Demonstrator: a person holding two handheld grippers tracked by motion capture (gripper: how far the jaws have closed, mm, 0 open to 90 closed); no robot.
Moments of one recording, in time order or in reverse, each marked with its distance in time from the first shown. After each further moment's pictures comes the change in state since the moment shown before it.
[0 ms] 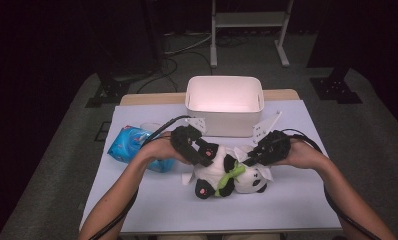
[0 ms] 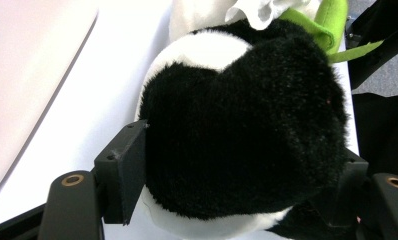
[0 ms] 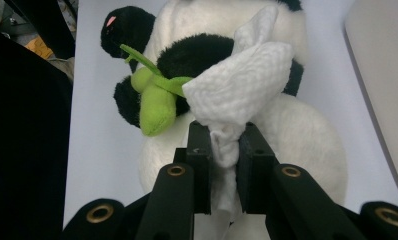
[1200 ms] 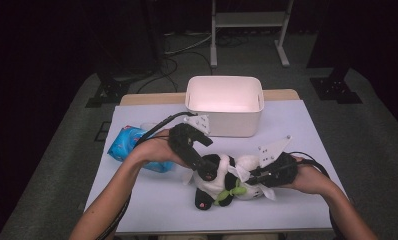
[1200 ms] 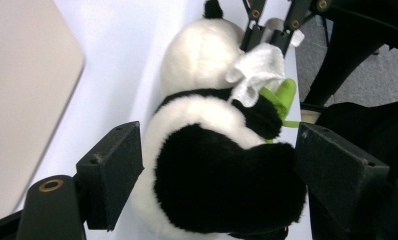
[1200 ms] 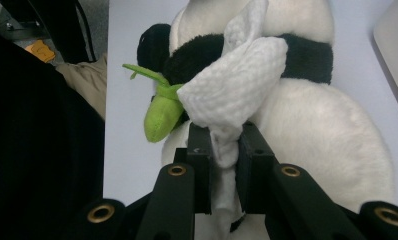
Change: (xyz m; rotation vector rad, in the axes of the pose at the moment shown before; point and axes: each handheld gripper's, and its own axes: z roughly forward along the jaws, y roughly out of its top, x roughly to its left) left arm -0.047 0.036 -0.042 -0.020 0.019 0.082; right arm 0.054 -0.019 0.003 -0.064 -0.041 -0.044
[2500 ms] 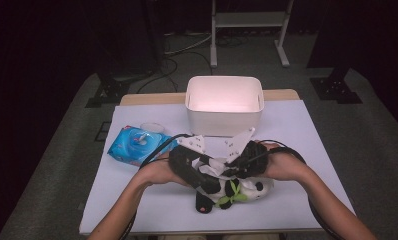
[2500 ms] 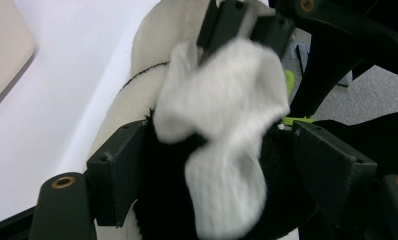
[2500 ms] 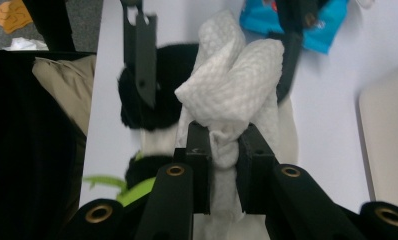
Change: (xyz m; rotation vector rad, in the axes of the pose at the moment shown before) left arm -0.016 -0.049 0.041 -0.147 -0.076 -0.055; right arm 0.002 0.078 0.020 0.102 -0.035 -0.149
